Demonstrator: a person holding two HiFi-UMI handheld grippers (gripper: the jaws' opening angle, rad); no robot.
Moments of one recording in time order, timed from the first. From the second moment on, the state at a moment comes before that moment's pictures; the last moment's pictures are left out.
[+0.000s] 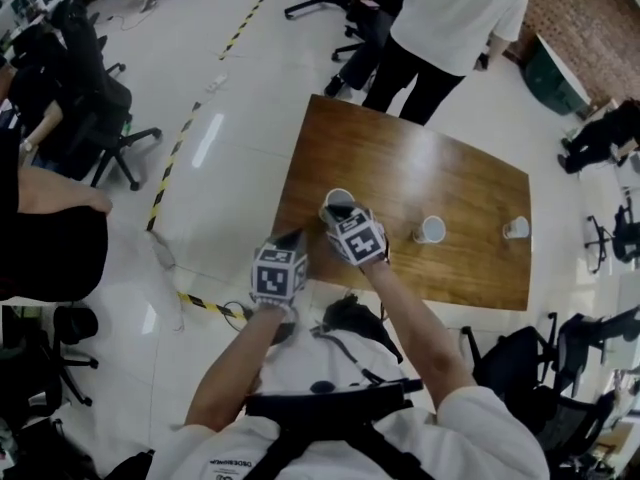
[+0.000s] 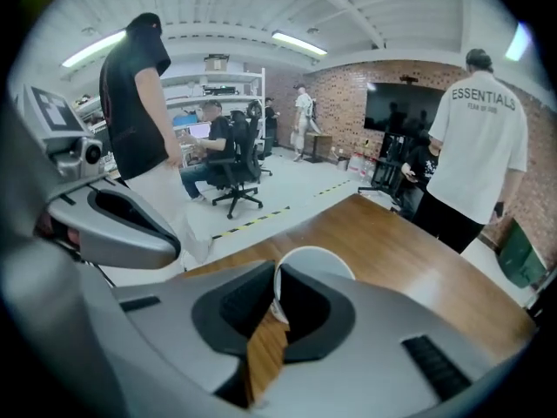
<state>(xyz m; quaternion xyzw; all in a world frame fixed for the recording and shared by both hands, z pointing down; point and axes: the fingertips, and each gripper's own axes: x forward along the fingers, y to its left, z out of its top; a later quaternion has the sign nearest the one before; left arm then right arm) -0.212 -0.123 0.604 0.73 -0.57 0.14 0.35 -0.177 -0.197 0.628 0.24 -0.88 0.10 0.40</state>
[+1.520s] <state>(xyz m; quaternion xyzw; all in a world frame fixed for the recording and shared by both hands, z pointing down) 0.026 -0.156 0.579 0.84 -0.40 0.19 0.30 0.126 -0.216 0.525 0.43 -0.82 0.06 0.37</state>
